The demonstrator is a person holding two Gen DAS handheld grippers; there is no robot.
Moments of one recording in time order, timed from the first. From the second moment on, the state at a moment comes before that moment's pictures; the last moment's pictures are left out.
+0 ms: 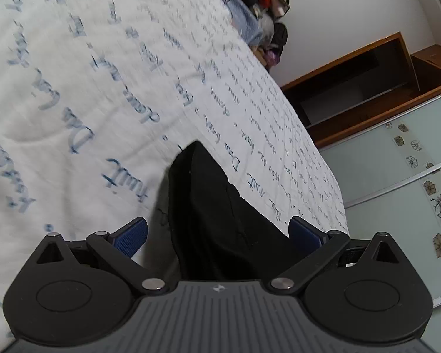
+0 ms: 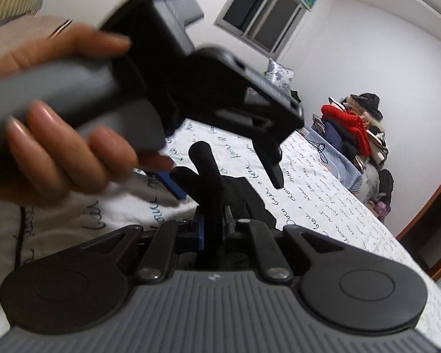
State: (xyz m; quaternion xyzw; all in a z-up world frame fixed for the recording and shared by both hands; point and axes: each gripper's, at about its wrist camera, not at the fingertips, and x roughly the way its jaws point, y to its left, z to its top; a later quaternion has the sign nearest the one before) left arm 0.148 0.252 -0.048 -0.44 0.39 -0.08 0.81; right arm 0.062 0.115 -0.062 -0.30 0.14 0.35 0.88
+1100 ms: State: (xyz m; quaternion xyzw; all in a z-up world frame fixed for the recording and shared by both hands) left arm 0.130 0.179 0.030 -0.33 0.33 -0.09 0.88; right arm 0.039 -0.035 -0.046 -0.13 0.19 0.32 0.92
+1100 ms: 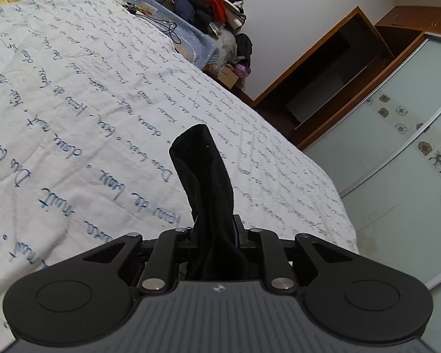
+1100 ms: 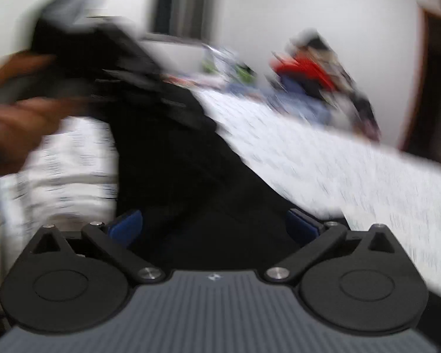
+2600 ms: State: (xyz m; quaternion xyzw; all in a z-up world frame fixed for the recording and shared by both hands) left arm 0.134 -0.178 0.033 -0.10 0.41 -0.30 0.86; right arm 0.018 -0.234 -0.083 0.14 0.23 0.10 0.96
